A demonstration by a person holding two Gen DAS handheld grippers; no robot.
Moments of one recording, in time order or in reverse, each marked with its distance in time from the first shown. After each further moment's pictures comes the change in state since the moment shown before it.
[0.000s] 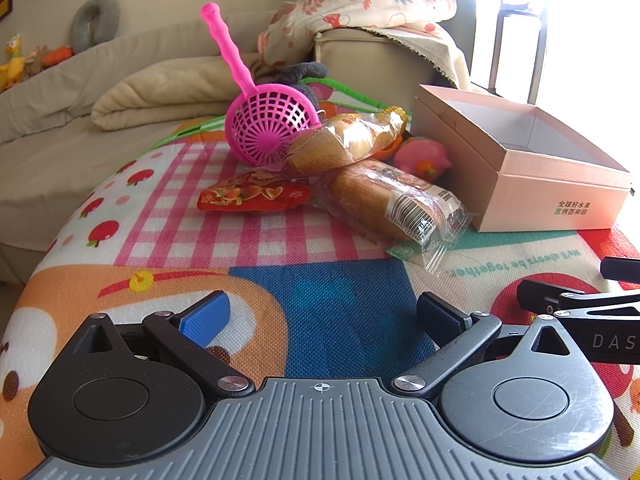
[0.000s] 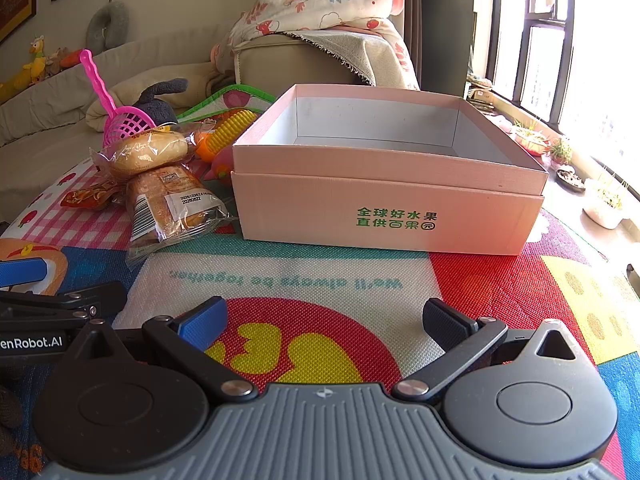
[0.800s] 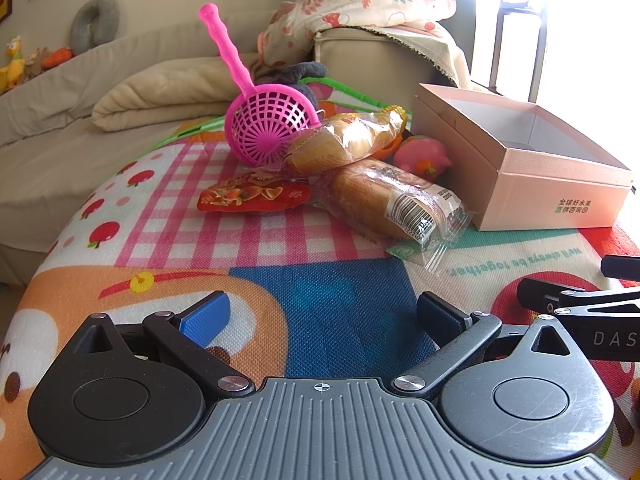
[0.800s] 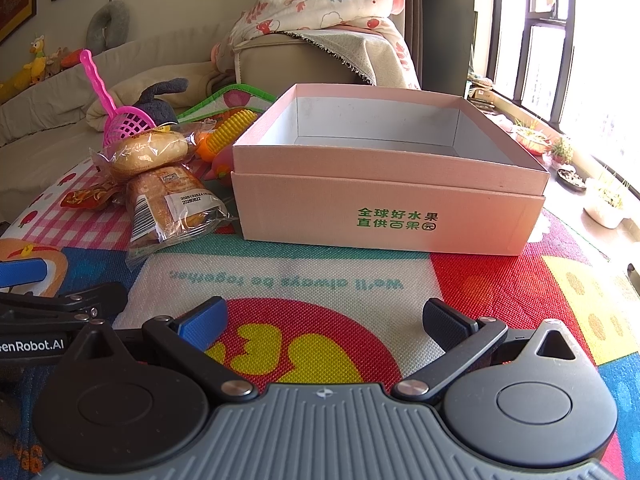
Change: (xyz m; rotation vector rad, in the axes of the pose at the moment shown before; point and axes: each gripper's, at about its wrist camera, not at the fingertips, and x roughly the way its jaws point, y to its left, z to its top) left arm 0.000 0.000 0.000 0.002 0.000 0.002; right arm -0.001 -0.002 0.001 0.003 0.002 0.004
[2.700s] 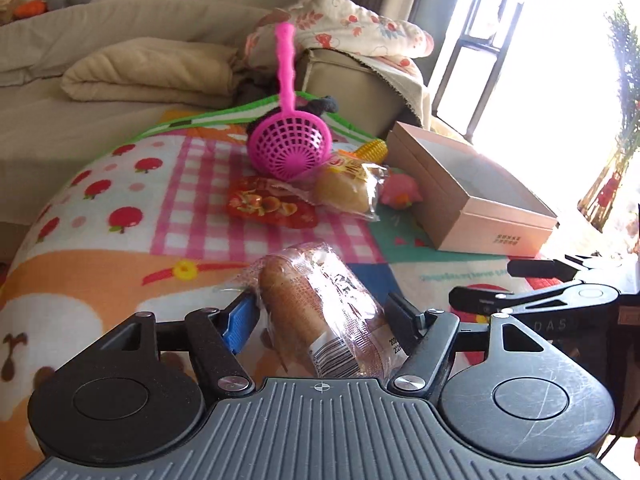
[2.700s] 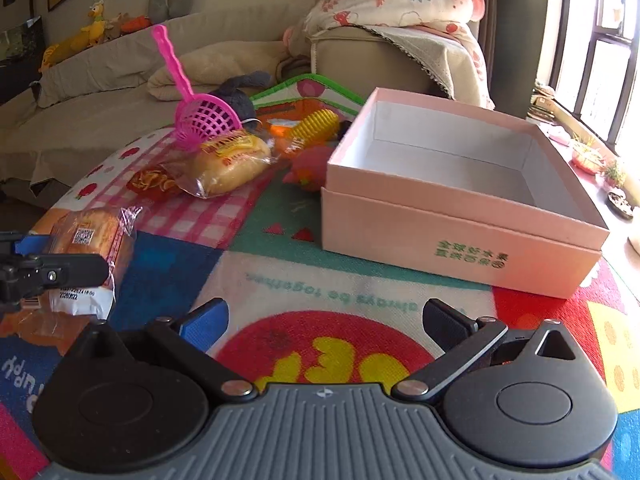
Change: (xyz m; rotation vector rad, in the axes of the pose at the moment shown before) left arm -0.046 0.094 0.006 -0.126 0.007 -0.267; right arm -0.008 0.041 0.024 -0.147 0.045 0.173
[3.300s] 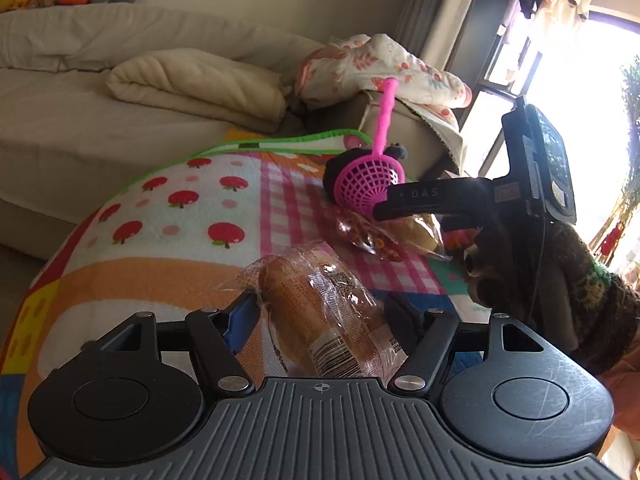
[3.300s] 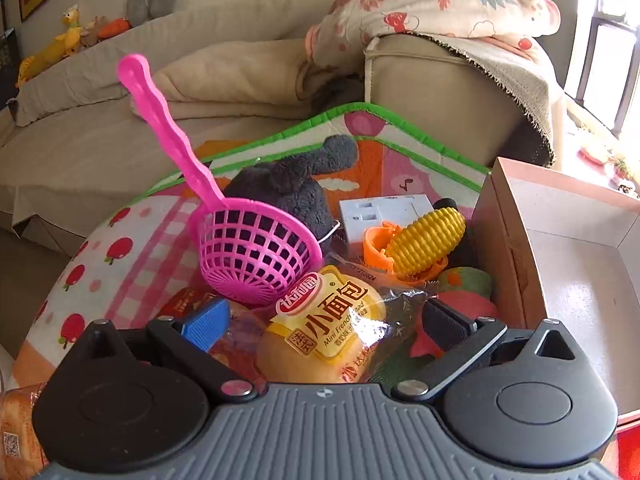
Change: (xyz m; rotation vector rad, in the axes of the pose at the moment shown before) left arm -0.031 0.066 0.002 -0.087 -0.087 -0.007; right arm 0.112 0.067 0.110 0.079 0.064 -0.047
